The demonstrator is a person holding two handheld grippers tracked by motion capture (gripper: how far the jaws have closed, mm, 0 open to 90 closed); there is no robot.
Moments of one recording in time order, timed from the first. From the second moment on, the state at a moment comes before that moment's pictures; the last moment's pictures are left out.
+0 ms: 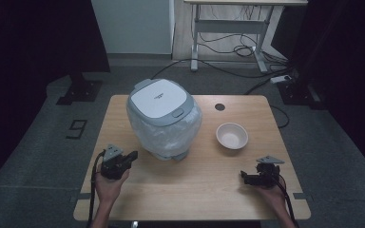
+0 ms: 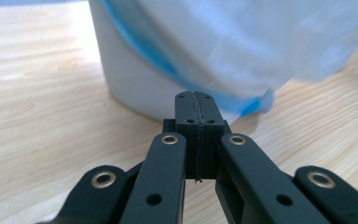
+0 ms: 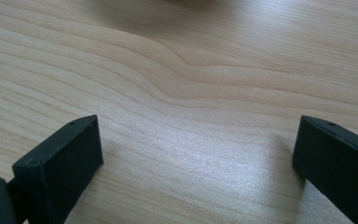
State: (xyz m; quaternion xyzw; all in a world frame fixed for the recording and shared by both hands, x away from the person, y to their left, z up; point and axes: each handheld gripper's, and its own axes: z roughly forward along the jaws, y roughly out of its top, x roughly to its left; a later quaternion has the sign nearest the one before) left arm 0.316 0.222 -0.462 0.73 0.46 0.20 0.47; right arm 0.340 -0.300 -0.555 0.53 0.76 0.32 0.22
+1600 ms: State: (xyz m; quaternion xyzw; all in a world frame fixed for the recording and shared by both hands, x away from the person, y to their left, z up) left arm 0.361 0.142 -0.338 0.73 0.37 0.17 0.56; right arm 0.339 -0.300 -0.555 0.53 0.75 0.32 0.22
